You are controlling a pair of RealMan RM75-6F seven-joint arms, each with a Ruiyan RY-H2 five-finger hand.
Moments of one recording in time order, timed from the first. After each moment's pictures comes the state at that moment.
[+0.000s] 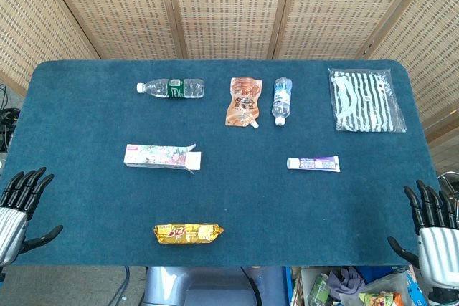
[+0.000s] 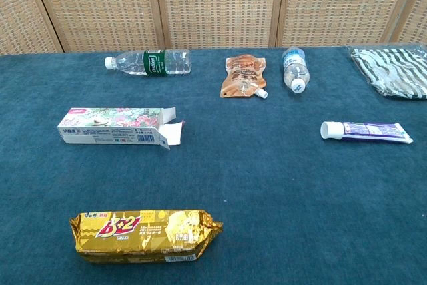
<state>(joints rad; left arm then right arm) -0.04 -1.08 0.05 -1.63 1.75 1.65 -0.04 -0.10 -1.14 0.04 -1.76 -1.69 1.72 -0.21</state>
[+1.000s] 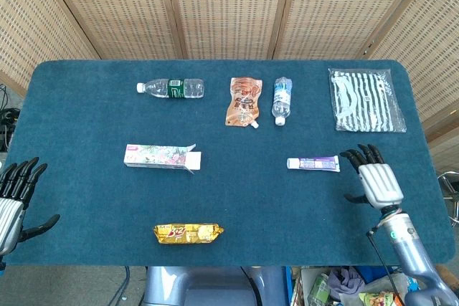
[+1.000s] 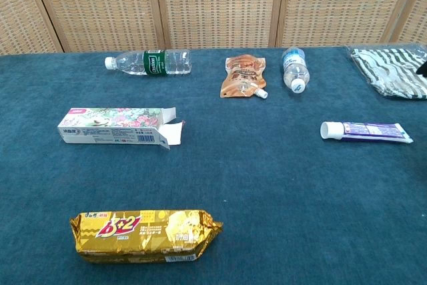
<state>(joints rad) -0.06 -1.09 0.00 -1.64 1.67 1.61 -0.01 0.34 -1.25 0.20 -1.52 -1.37 1.08 -0.07</state>
